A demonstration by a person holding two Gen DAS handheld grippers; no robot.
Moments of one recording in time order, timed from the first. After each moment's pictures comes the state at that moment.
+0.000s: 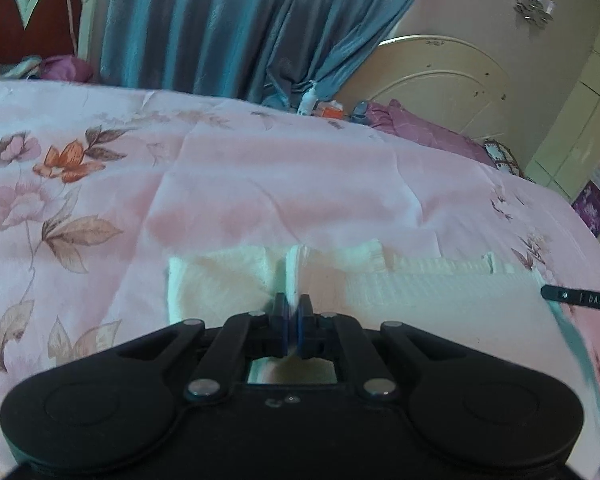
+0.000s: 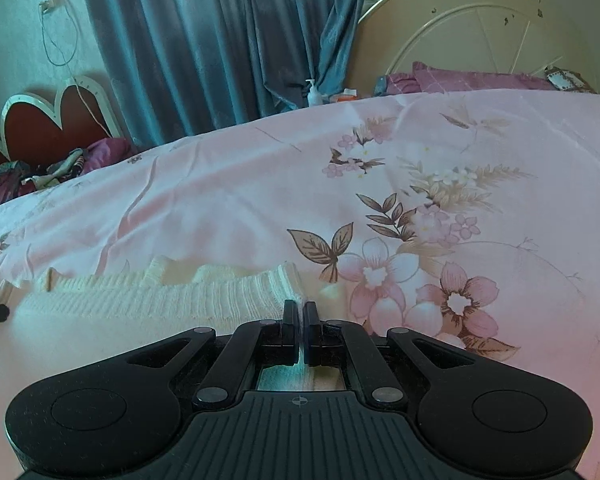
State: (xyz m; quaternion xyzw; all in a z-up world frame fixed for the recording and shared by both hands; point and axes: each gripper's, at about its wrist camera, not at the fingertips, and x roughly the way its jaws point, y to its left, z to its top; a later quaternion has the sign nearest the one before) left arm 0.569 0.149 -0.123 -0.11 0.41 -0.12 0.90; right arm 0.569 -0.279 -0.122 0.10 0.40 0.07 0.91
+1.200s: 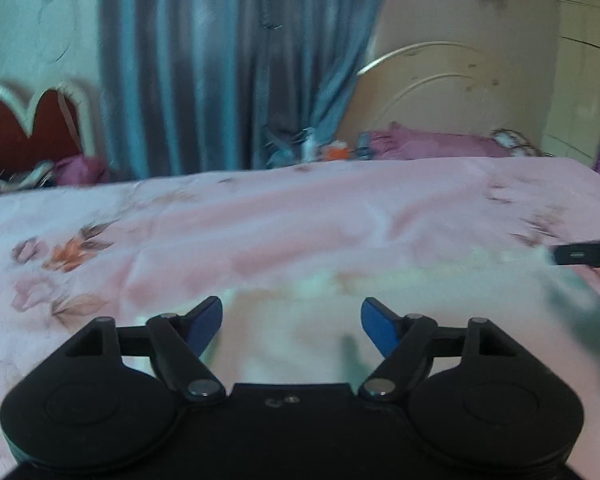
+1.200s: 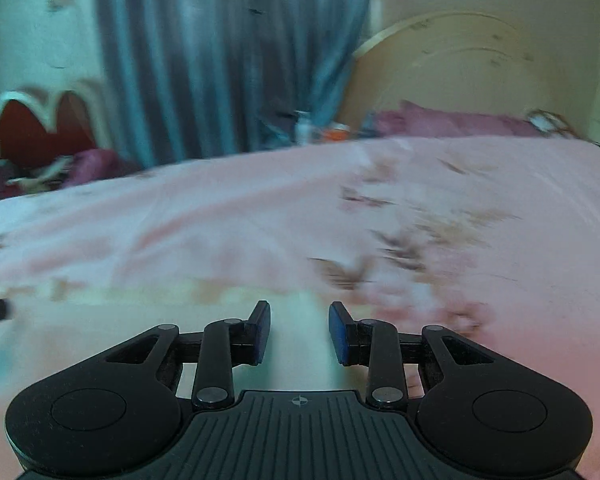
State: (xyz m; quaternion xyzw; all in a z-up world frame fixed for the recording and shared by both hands) left arm 0.534 0.069 -0.096 0.03 0.31 -0.10 0.95; right arm 0.546 -0.220 -0.097 0.06 0.35 0.08 0.93
